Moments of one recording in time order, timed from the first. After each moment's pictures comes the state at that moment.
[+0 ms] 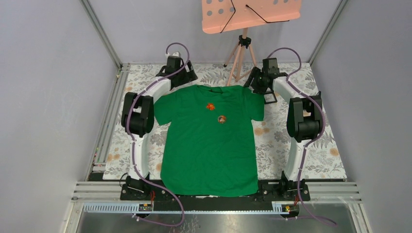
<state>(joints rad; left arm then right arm) -0.25 2.22 1.76 -0.19 0.08 -0.55 0.13 2.06 1.60 -0.40 -0.18 0.58</state>
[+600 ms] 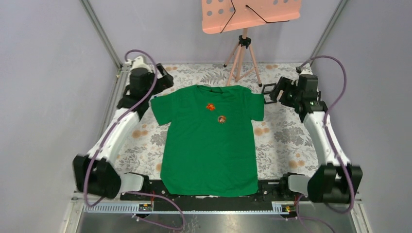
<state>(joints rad) -0.21 1.35 1.13 -0.16 -0.08 -0.53 -0.01 1.31 1.09 -0.43 -0.15 0.34</state>
